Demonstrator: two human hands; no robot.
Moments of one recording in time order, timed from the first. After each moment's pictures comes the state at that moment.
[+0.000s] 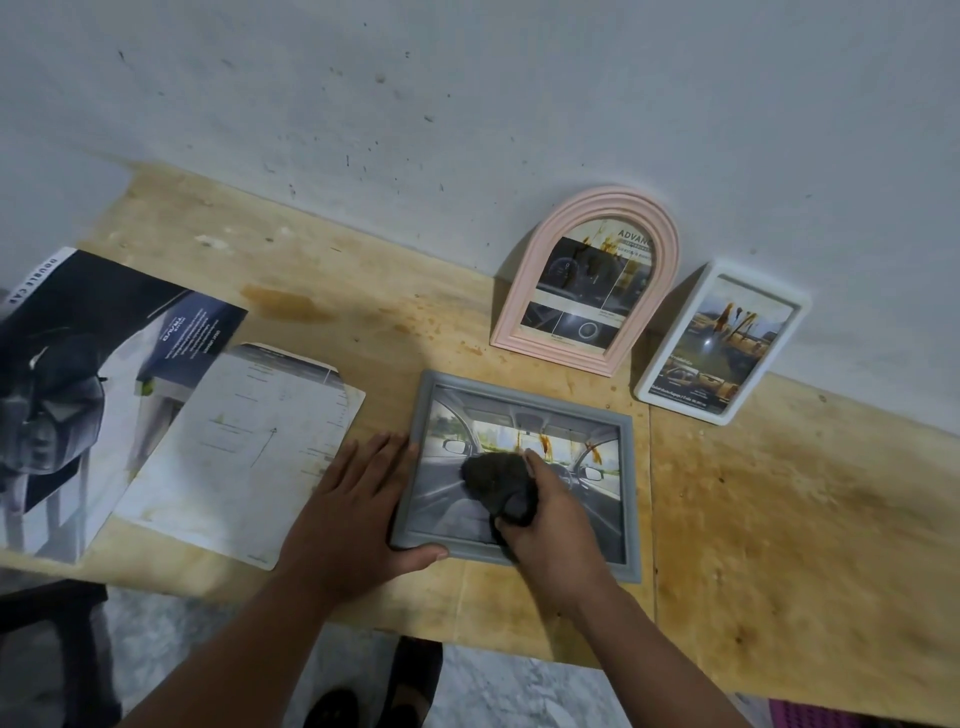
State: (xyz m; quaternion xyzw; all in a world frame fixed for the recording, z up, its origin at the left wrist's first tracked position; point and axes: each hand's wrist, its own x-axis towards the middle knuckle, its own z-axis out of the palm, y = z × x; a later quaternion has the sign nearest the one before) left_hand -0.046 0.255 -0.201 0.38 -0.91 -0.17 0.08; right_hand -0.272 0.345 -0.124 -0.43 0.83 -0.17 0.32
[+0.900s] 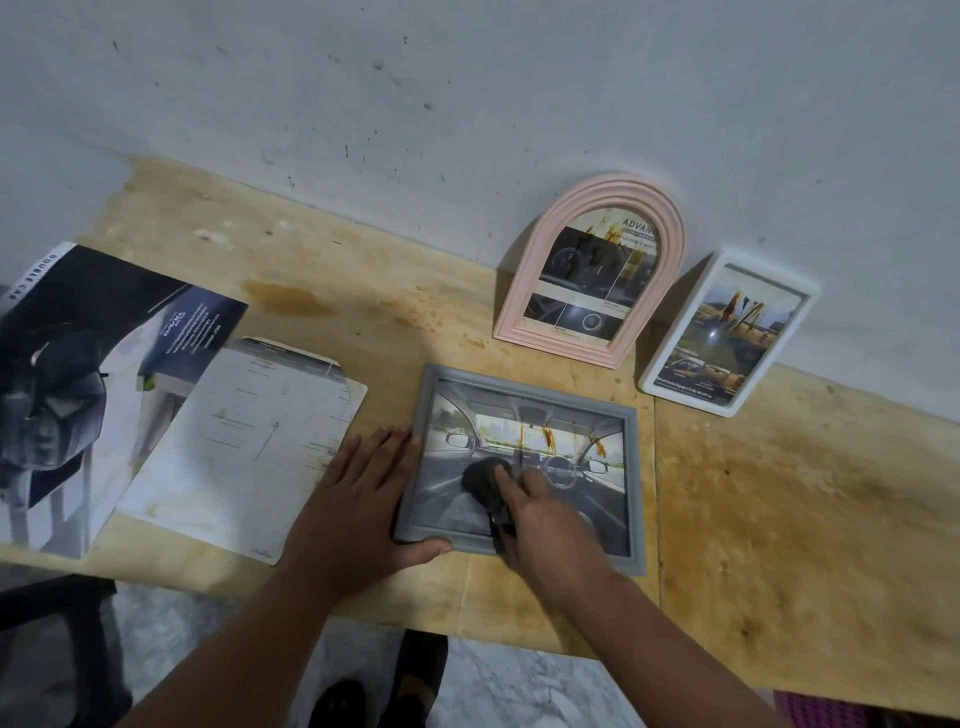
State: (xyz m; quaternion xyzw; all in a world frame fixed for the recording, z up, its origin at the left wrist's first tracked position) left_hand -0.046 0.255 -0.203 0.38 -0.91 -0.17 0.07; right_hand -0.265 0.340 -0.113 -0.61 0.75 0.14 0.24
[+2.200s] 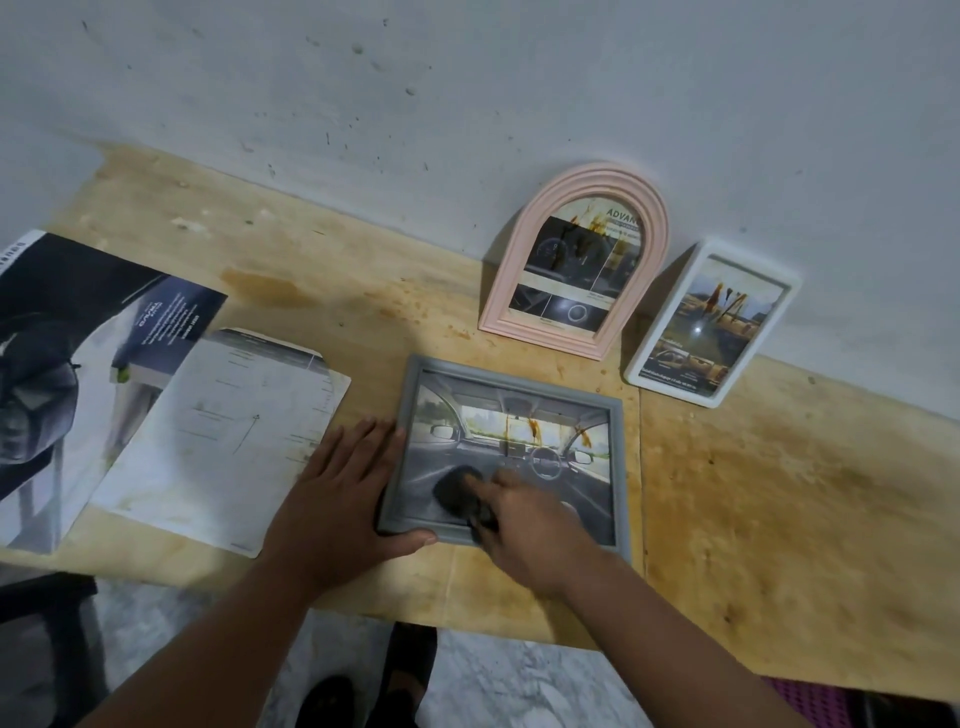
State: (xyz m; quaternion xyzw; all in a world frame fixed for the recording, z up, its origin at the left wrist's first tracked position) left_hand -0.047 0.255 -0.205 0.38 -0.91 -0.17 0.06; right_hand -0.268 0.339 -0.103 -0.64 0.70 0.11 0.29
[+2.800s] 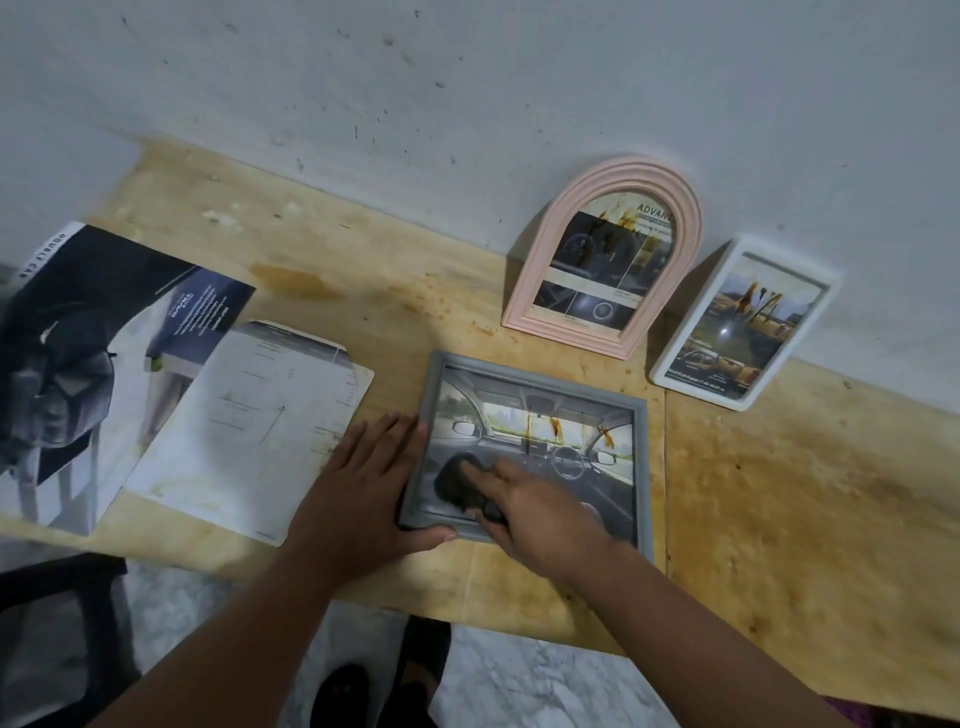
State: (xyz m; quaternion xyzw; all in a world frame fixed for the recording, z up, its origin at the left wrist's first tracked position) left_hand -0.046 0.255 -0.204 0.38 -0.91 -0.17 0.07; right_hand -0.270 0.329 -0.126 -0.71 0.65 0.09 0.25
